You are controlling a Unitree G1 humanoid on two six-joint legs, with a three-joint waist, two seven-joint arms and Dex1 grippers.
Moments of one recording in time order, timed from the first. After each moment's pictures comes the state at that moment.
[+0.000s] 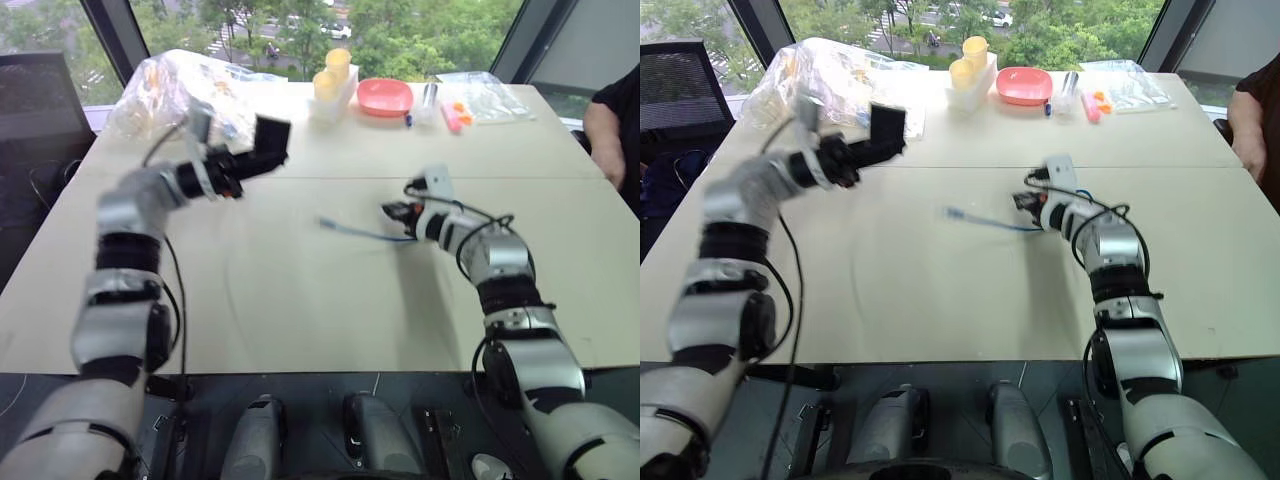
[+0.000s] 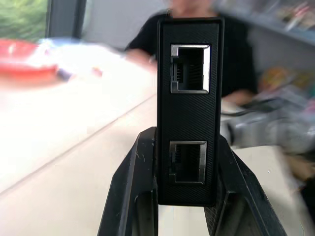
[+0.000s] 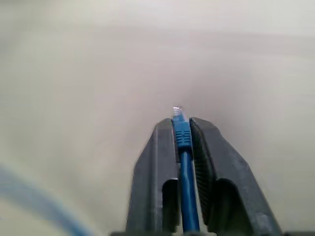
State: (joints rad) left arm -0.91 0.37 0.10 0.66 -0.38 0.36 -1.14; right arm -0.76 -0.38 -0.06 0.60 0.29 0.49 0.48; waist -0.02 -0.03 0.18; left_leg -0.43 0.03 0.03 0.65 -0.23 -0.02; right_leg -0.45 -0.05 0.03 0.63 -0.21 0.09
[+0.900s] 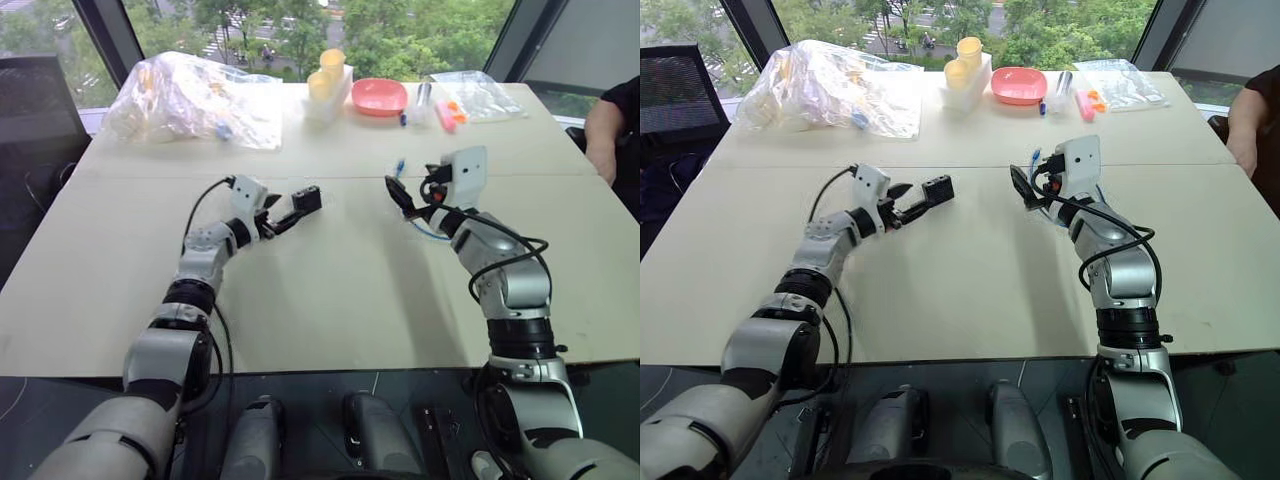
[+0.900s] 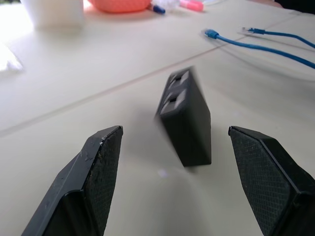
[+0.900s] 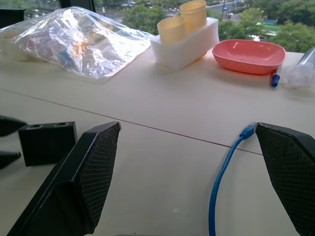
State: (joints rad) left arm -0.84 0.33 0.06 0.85 -0.17 -0.05 -0.80; right arm -0.56 -0.34 -0.10 0.03 0.28 0.48 0.32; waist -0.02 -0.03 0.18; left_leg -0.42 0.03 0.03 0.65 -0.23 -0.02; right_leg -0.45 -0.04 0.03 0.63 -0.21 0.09
